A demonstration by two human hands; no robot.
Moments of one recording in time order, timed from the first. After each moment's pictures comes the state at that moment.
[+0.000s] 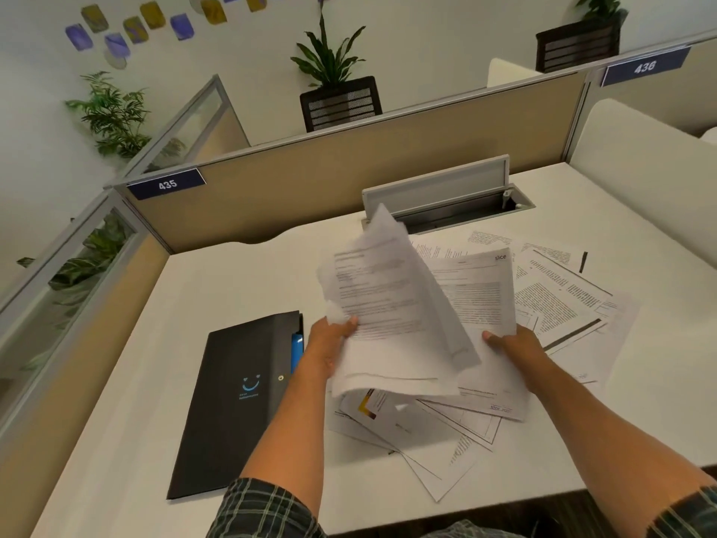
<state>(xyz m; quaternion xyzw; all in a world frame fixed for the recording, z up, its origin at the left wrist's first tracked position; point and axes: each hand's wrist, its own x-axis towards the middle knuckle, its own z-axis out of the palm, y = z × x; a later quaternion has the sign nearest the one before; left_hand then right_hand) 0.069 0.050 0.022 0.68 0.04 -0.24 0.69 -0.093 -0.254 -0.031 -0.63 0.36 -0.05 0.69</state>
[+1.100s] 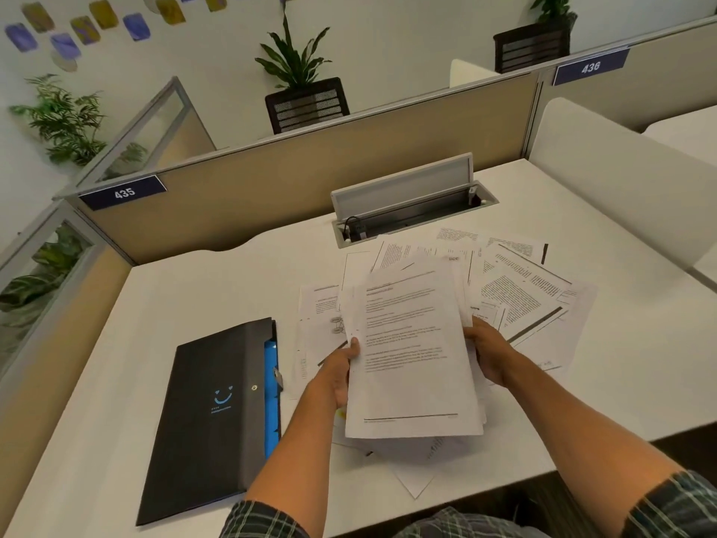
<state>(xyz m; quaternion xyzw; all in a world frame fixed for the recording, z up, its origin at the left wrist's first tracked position) 0.026 0.013 -0.012 0.54 0.14 -0.45 0.70 -0.098 -0.244 -0.015 -0.55 0.24 -0.01 0.80</state>
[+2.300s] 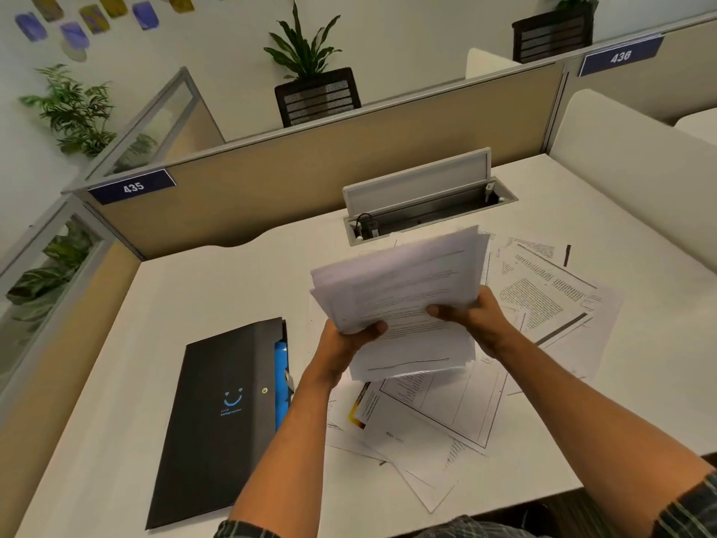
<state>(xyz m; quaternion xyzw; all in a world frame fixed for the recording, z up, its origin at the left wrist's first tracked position) 0.042 0.017 0.052 0.68 -0.20 -0.24 0.66 -0.050 -0.224 0.037 -0.64 0.06 -0.14 0.75</state>
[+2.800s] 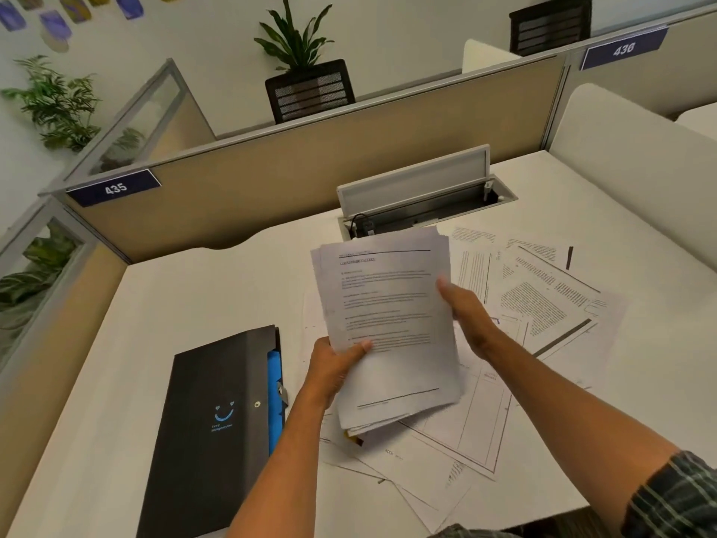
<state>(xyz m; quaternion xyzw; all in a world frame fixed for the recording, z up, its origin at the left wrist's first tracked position) 0.057 0.027 0.009 0.73 -0.08 -0.24 0.64 -0.013 -0.229 0.015 -0.68 0.16 -0.07 0.72</state>
